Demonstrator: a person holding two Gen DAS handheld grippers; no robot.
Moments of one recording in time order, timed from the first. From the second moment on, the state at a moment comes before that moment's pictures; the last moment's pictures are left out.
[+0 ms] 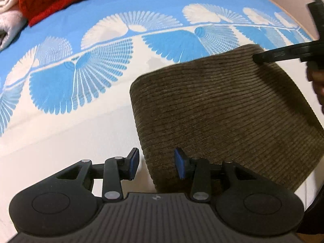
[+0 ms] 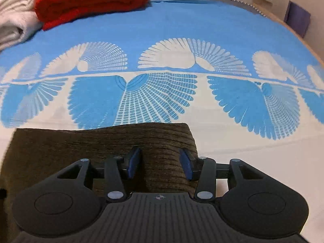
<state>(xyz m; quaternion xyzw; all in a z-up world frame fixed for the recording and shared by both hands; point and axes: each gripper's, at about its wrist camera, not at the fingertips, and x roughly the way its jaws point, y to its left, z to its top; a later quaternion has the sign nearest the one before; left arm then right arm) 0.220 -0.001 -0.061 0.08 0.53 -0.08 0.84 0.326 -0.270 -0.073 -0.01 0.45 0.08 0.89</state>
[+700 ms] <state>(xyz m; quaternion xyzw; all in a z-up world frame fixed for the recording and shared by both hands) 0.175 -0.030 -0.007 0.13 0.44 -0.11 0.88 0.213 -0.306 0.035 0.04 0.33 0.10 0.94</state>
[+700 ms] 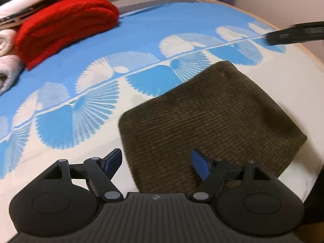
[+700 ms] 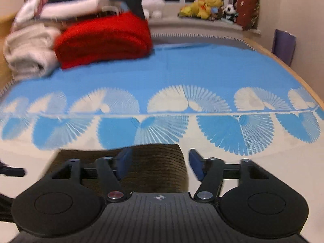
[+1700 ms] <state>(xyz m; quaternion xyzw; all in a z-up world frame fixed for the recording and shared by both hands) 0.022 -0.027 -0.002 -0.02 0.44 0.04 0.89 0.031 -0.281 -0.007 0.03 0.34 0.10 0.93</state>
